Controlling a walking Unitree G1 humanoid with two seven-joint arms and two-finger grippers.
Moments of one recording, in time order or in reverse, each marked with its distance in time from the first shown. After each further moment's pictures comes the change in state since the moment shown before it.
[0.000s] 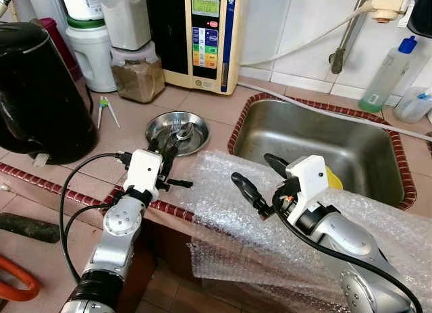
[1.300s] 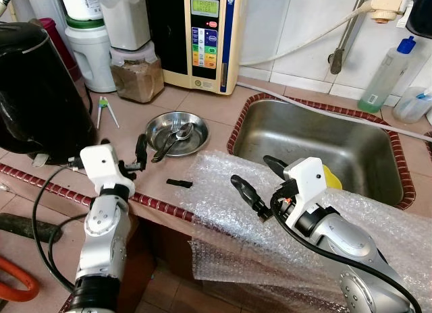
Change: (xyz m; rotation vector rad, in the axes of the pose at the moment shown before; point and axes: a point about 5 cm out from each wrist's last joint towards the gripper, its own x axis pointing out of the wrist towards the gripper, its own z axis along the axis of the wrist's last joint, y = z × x) left arm -0.015 0.030 -0.004 -0.415 0.046 0.330; right arm -0.001 0.001 -0.003 -0.015 0.016 0.002
